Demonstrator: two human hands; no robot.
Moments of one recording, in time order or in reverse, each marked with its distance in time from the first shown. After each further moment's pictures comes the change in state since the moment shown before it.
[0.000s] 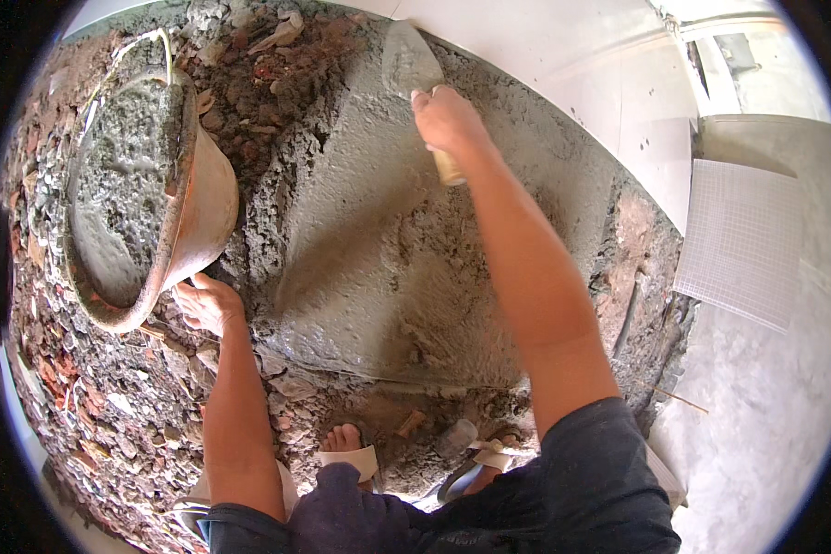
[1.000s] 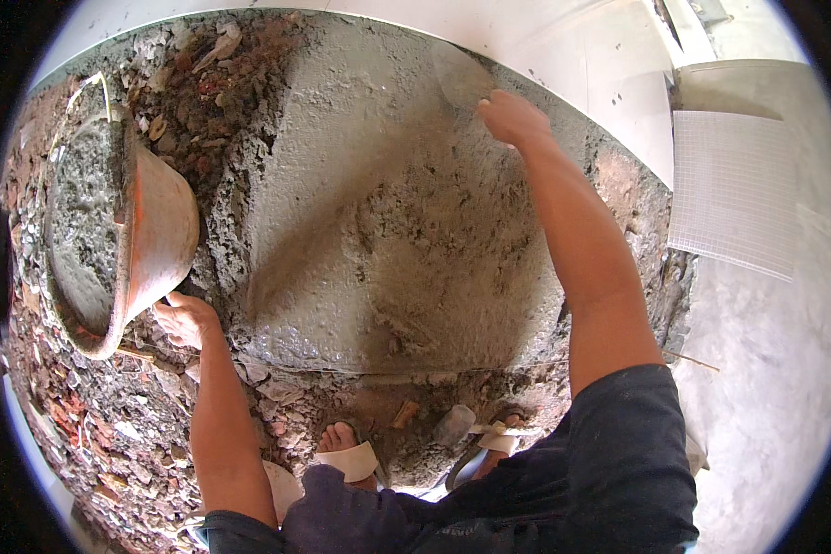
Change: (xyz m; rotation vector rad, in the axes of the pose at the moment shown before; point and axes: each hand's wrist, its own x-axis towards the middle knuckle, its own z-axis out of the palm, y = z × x) left_hand 0.012 -0.004 0.011 0.000 -0.031 -0.042; right_hand 0.010 0.148 -0.092 -0.596 0.197 0.030
